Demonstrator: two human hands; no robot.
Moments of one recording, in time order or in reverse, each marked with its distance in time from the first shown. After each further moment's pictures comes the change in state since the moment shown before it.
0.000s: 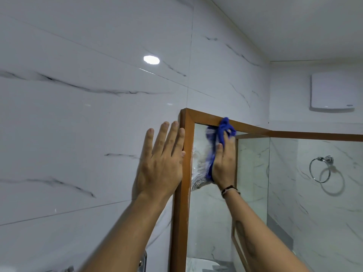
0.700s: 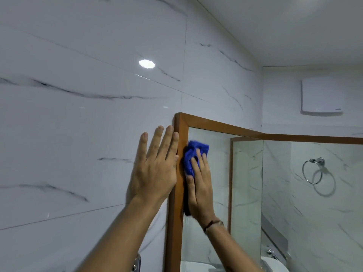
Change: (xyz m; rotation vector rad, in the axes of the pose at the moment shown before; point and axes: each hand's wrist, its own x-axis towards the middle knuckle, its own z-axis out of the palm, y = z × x) left_hand -0.001 0.001 -0.003 0.012 -0.004 0.024; right_hand -0.097 -0.009 0.012 -0.090 -0.170 -0.326
